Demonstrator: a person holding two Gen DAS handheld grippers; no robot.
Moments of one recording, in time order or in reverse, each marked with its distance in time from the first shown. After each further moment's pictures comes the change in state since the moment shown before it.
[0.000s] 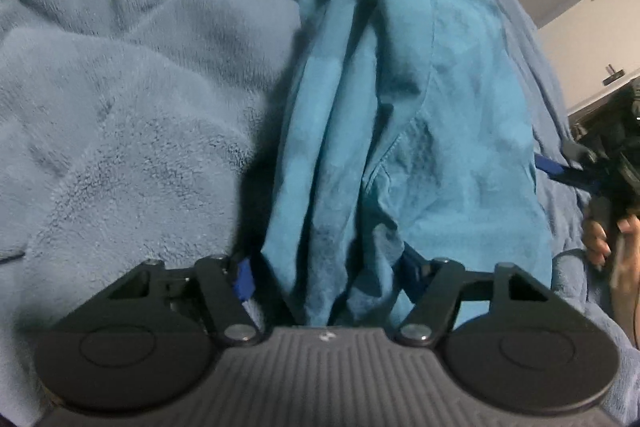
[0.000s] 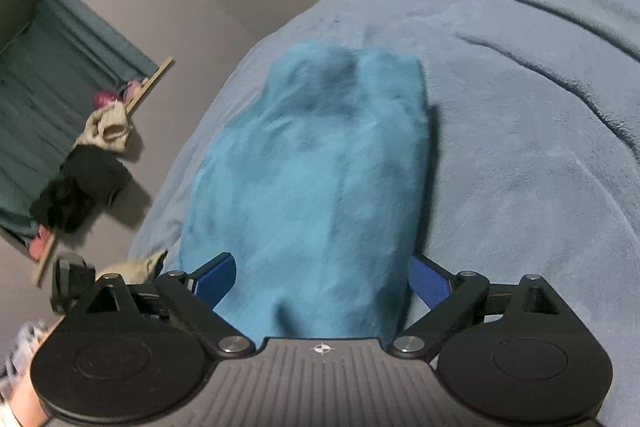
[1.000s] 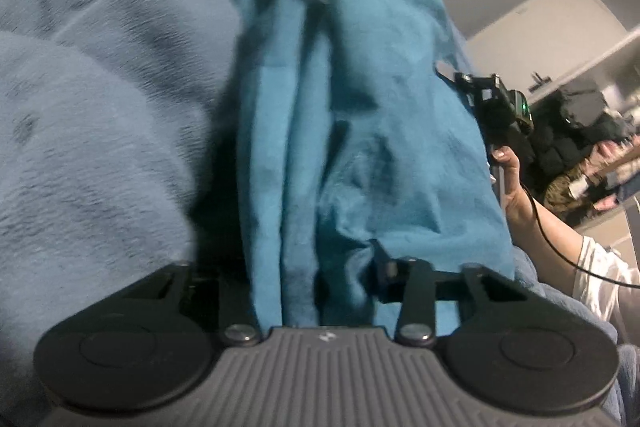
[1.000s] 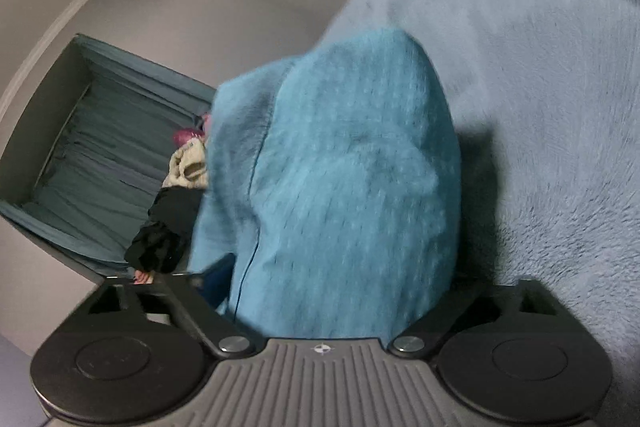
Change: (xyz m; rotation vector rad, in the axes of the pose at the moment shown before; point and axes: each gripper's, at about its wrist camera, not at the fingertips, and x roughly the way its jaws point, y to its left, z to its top) left arm 0.013 0.037 -0.005 0.077 -0.073 -0.252; right arm 0.186 -0.082 0.078 0.127 -0.012 0.365
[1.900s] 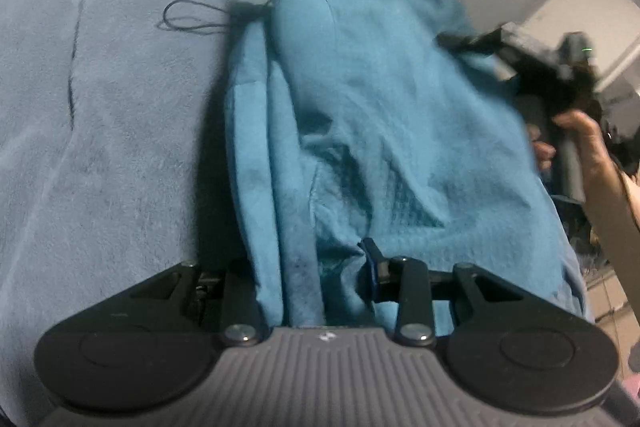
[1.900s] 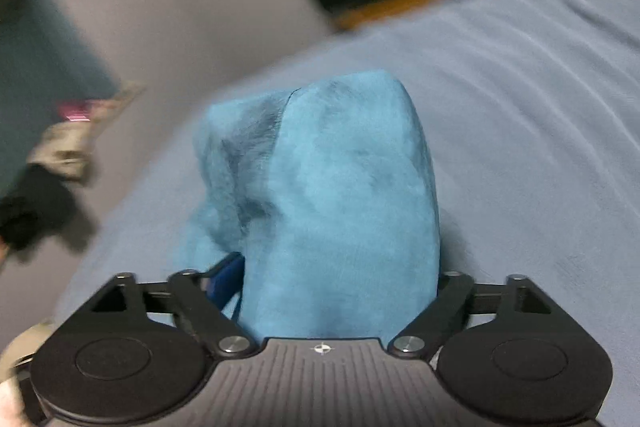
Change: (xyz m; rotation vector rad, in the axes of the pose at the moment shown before) left arm 0.189 -0.109 0.090 0.071 -0.120 0.127; right arm -0.052 -0.001 0.210 -0.267 -0.049 -0.523
